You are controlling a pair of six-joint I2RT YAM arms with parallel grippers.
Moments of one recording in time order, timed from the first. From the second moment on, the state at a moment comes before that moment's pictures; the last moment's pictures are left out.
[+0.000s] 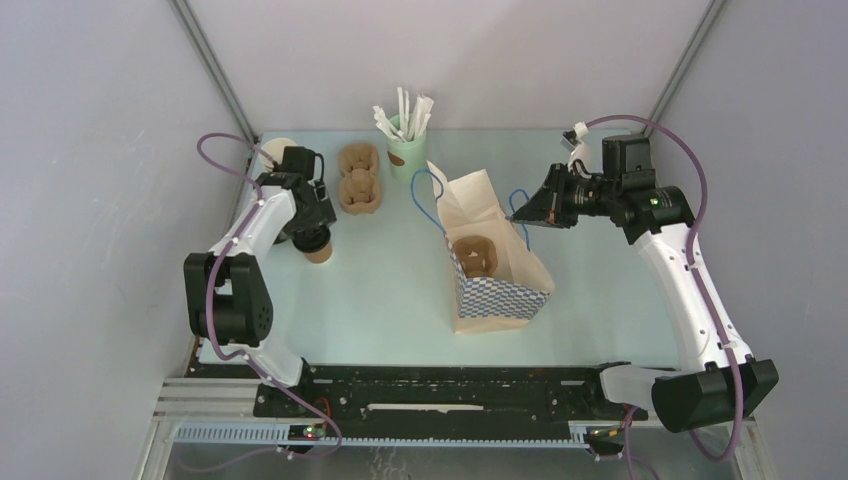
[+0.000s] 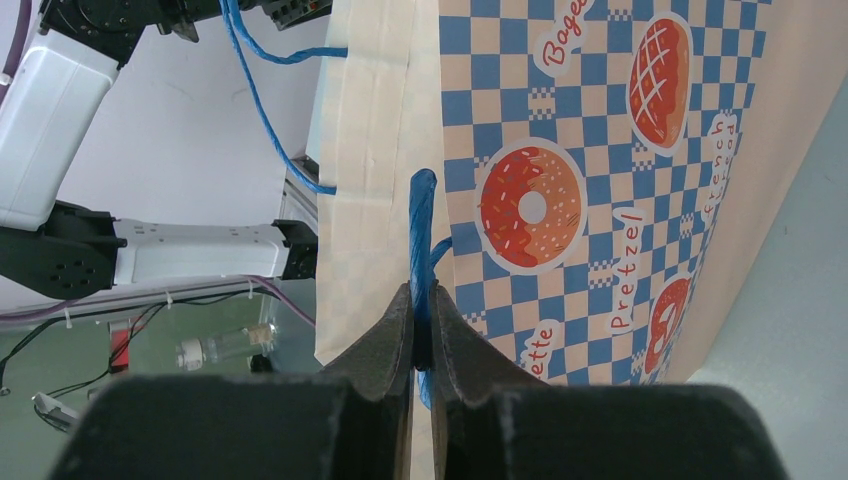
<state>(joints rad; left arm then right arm) -0.06 1.64 1.31 -0.79 -0.27 -0.39 0.18 1.24 1.40 -0.85 -0.75 0.46</state>
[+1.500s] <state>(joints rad) -0.23 1.10 1.49 -1.02 -0.05 -0.46 0.24 1.21 1.40 -0.69 -0.73 0.61</state>
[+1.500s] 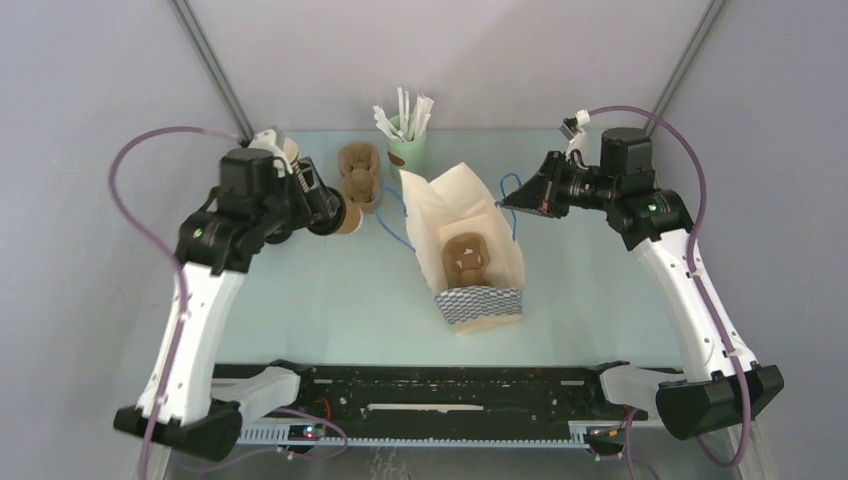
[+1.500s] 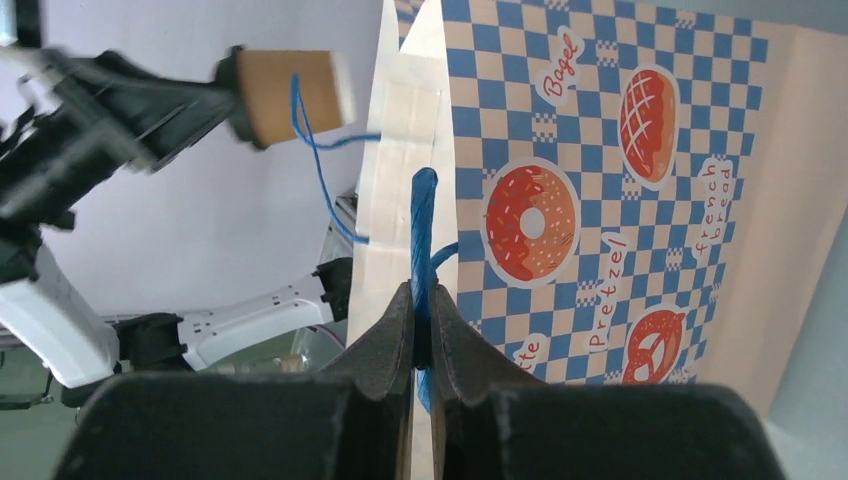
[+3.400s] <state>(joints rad) -1.03 1.23 1.36 -0.66 -0.28 -0.42 0.41 1.23 1.27 -0.10 -0.69 0.89</state>
